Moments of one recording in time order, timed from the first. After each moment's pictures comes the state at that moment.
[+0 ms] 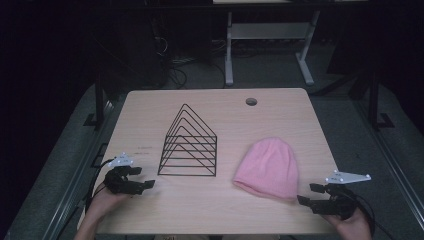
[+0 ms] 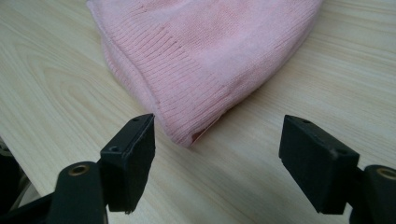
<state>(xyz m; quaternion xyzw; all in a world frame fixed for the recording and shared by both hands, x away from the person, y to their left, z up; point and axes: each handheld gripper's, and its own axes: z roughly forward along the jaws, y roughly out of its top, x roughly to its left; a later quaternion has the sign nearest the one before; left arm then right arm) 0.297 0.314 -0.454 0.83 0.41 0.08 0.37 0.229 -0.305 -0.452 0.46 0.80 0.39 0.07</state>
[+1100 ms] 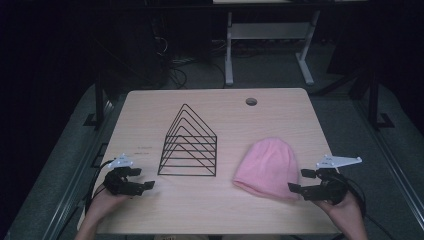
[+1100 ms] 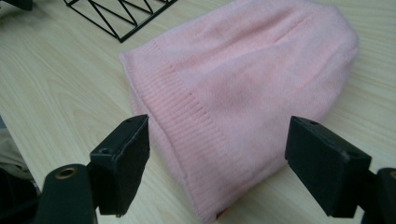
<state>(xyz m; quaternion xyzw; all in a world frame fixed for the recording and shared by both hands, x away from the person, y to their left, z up) 0.295 0.313 -0.455 0.83 0.41 0.08 0.37 0.257 -0.279 -0.417 0.42 0.81 0.41 0.07</state>
